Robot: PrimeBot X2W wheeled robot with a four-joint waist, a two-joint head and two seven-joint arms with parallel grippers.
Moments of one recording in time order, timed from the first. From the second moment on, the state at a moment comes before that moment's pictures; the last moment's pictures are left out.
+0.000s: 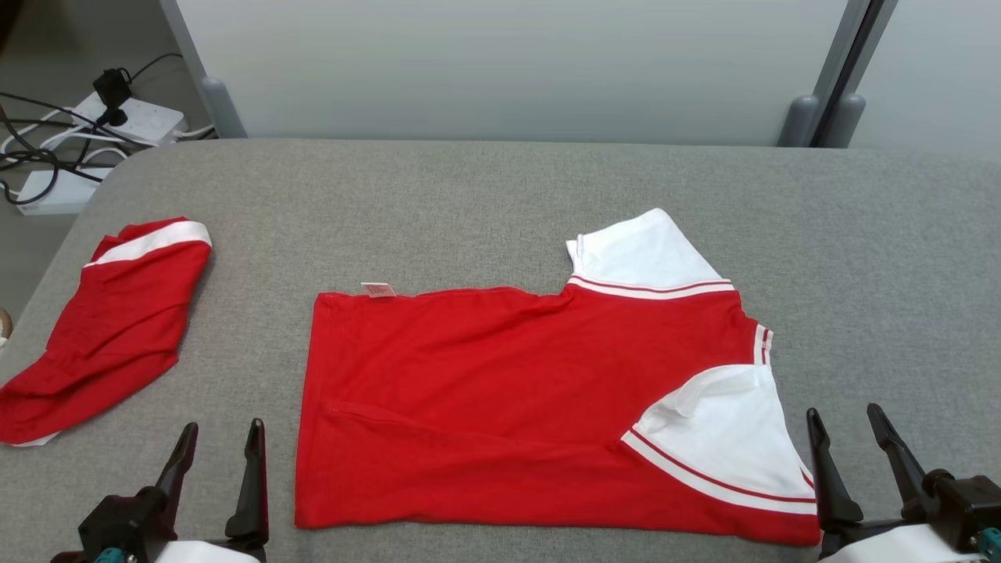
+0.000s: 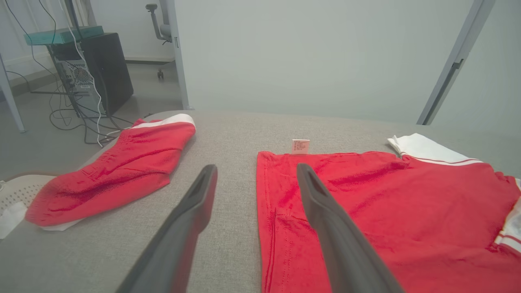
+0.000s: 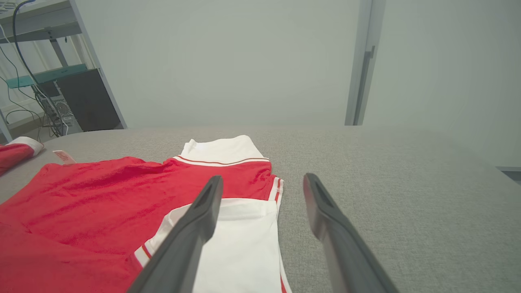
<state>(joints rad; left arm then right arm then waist) 0.07 0.47 -0.40 -0.03 -0.65 0.36 -0.25 0.05 -0.10 0.01 0.18 0.20 0.13 -0.25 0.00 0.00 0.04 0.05</state>
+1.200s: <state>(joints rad) -0.73 0.35 -0.47 0.44 -0.85 0.00 0.11 -1.00 -0.49 0.50 0.54 0.67 0.13 0.19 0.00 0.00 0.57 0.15</state>
